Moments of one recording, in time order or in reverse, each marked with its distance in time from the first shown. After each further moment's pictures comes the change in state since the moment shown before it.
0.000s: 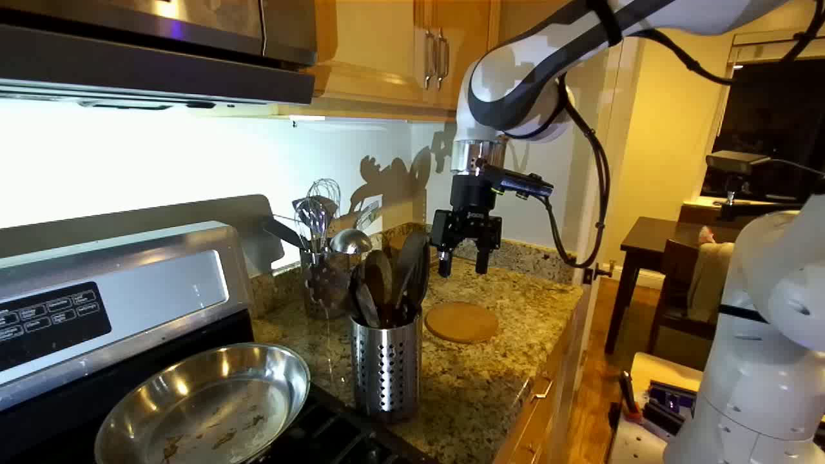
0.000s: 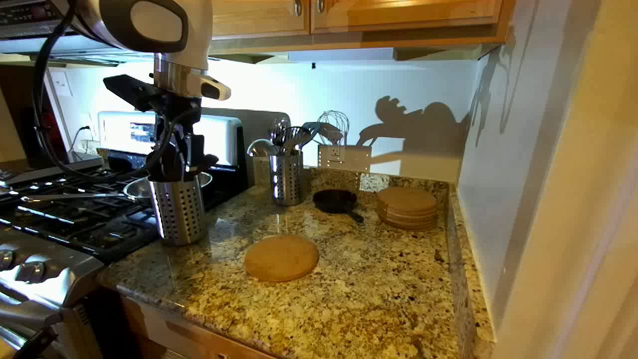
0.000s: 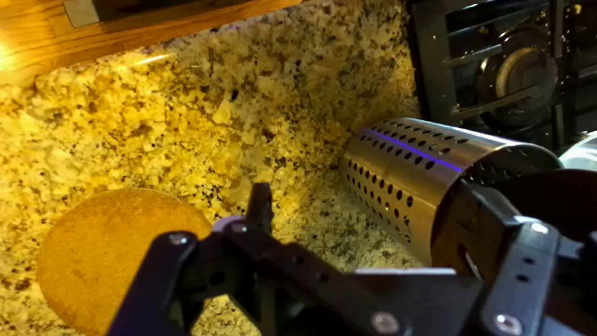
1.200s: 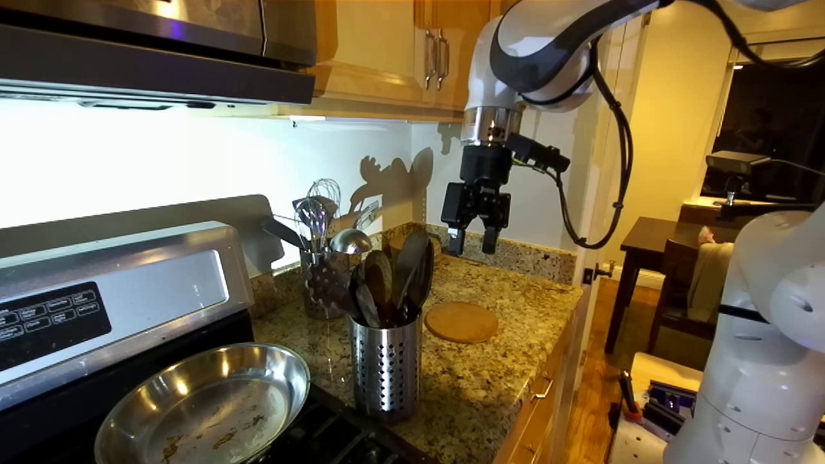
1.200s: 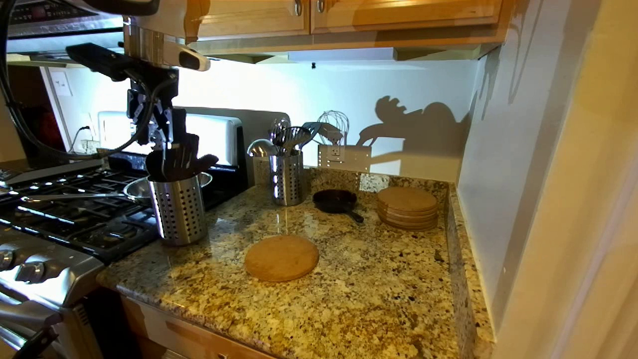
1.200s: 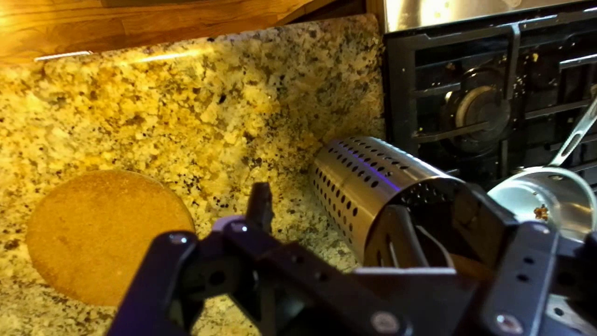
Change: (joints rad) arm 0.010 -0.153 0.030 0.000 -0.006 -0.115 -0.050
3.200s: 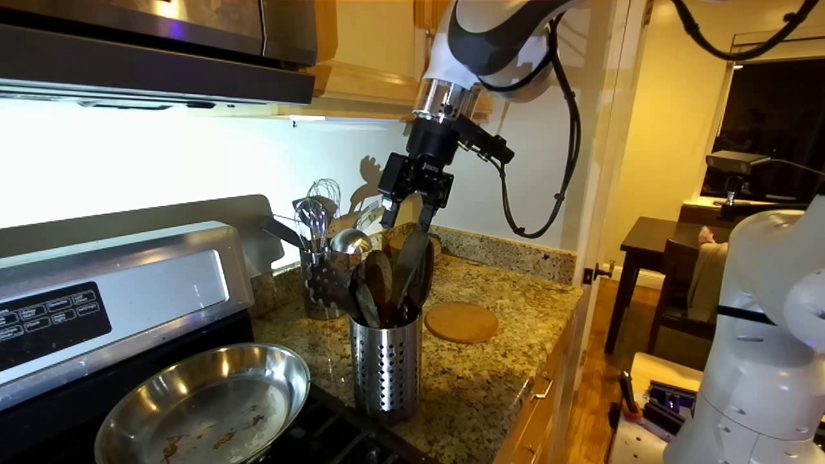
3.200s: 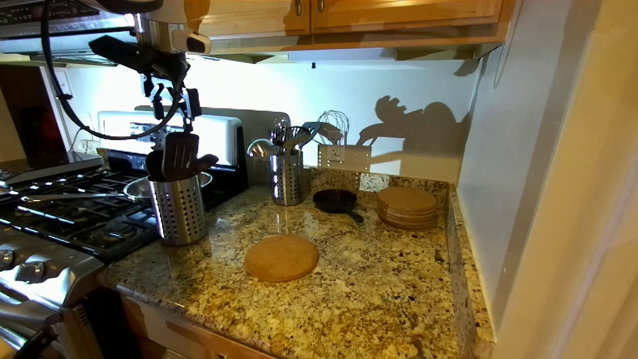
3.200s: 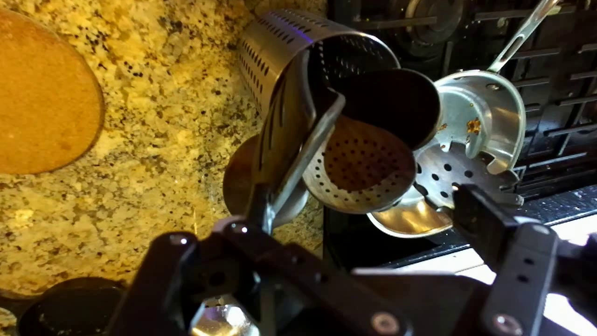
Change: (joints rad) arm 0.082 0.157 0.022 0.157 0.052 0.223 -0.043
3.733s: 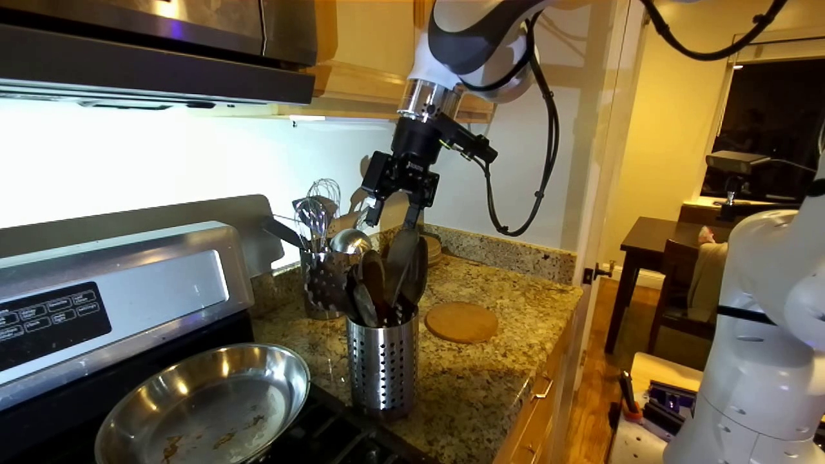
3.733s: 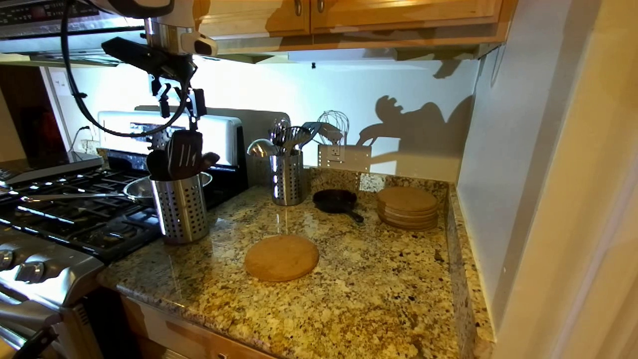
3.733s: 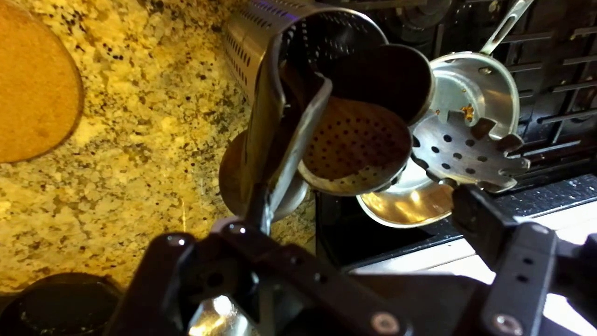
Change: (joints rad) arm 0.003 0.076 0.000 0.072 0.015 0.000 0.000
